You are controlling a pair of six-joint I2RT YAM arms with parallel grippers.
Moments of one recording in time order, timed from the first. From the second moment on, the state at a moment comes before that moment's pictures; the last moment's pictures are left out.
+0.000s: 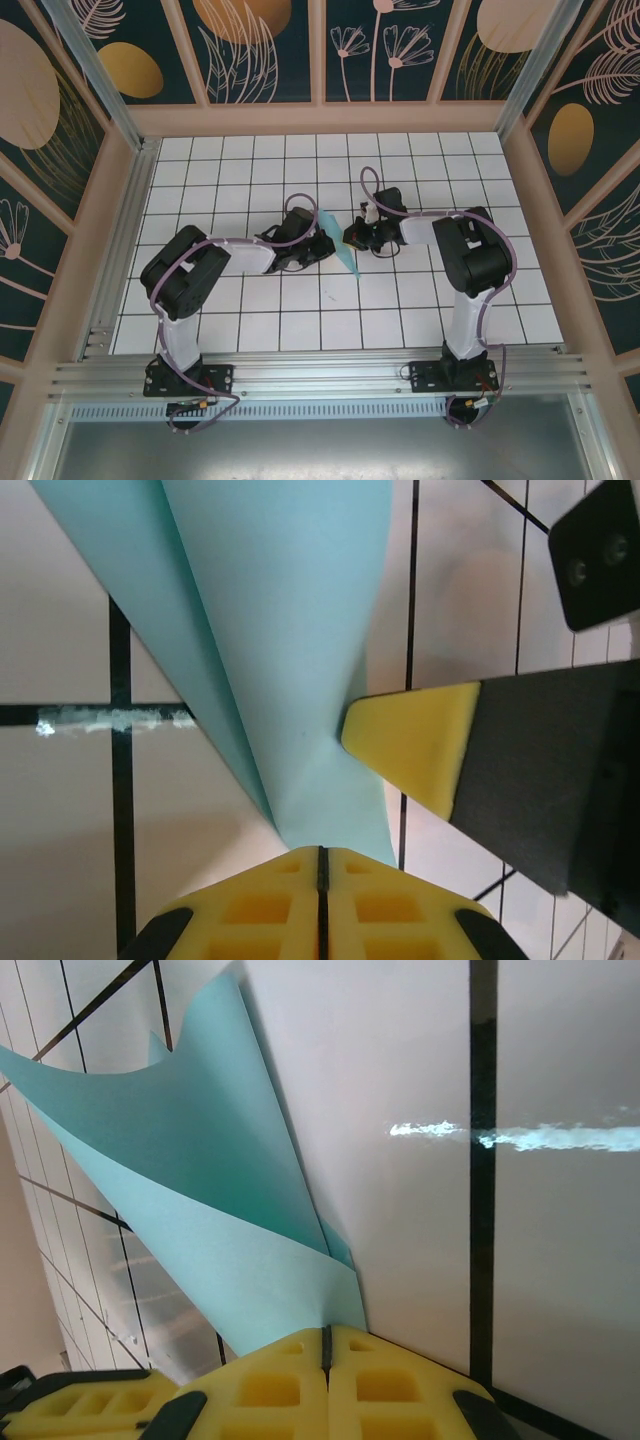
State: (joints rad) left arm -0.70 1.92 0.96 0.20 0.25 -1.01; right arm 0.39 1.94 0.99 -0.03 -0.62 0.68
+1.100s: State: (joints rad) left arm -0.71 2.08 1.28 -0.11 0.15 -0.85; right arm 0.46 1.69 0.80 -0.13 -0.64 0.57
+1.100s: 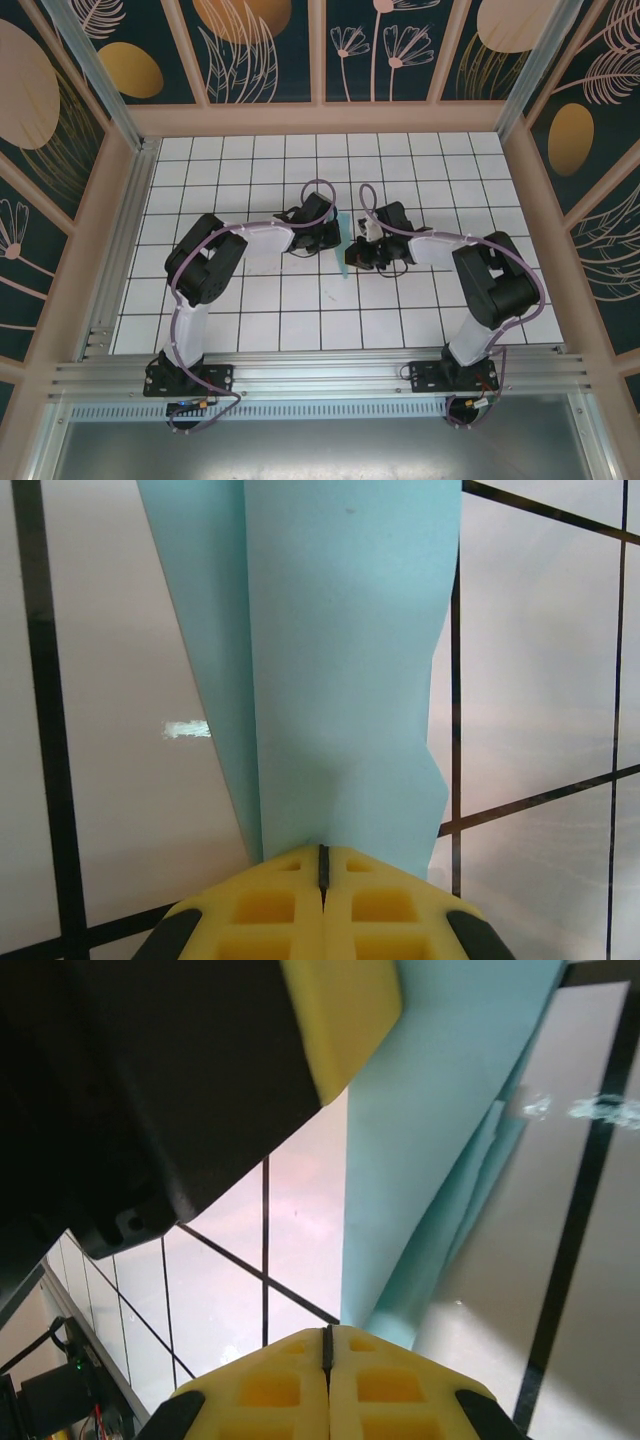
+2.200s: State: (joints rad) left arm -0.71 2.09 1.30 -0.14 0.15 -0.84; right arm 0.50 1.74 0.80 -0.14 -0.59 0.59
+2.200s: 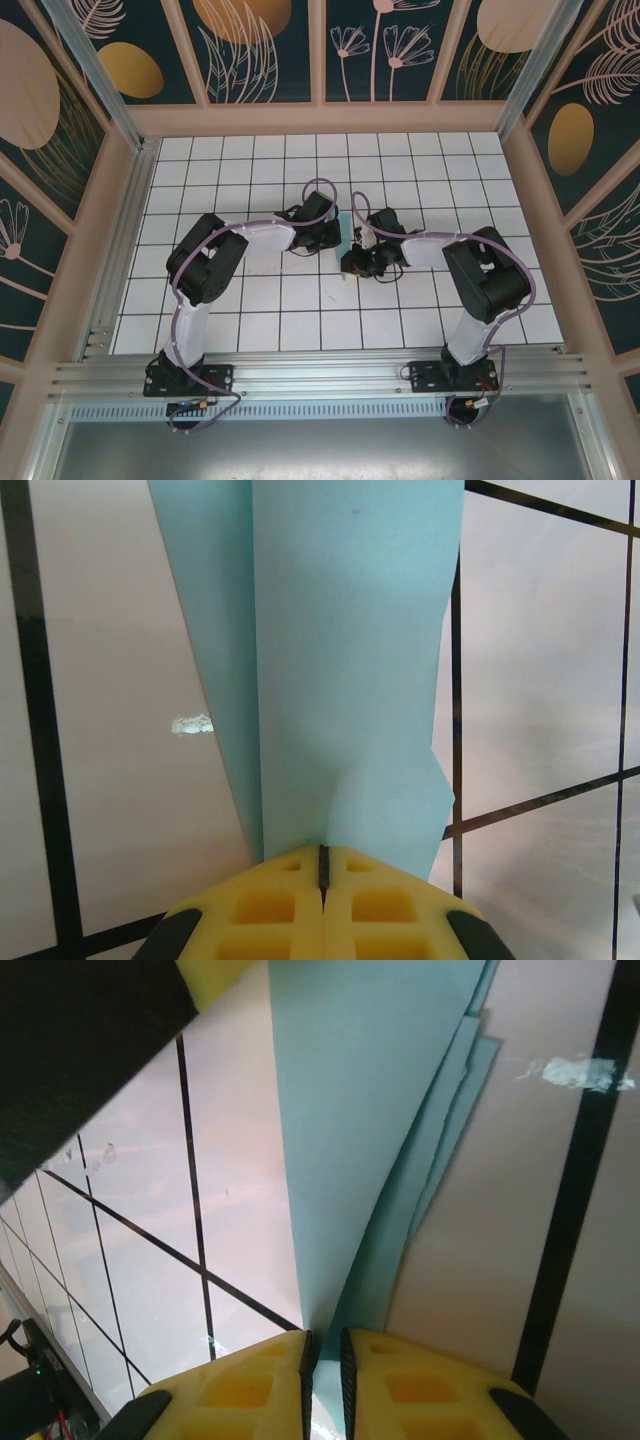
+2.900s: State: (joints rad) left arm -0.71 2.10 1.31 -0.15 0.15 -0.84; right arm 0.50 1.65 0.77 -0.10 -0.61 0.60
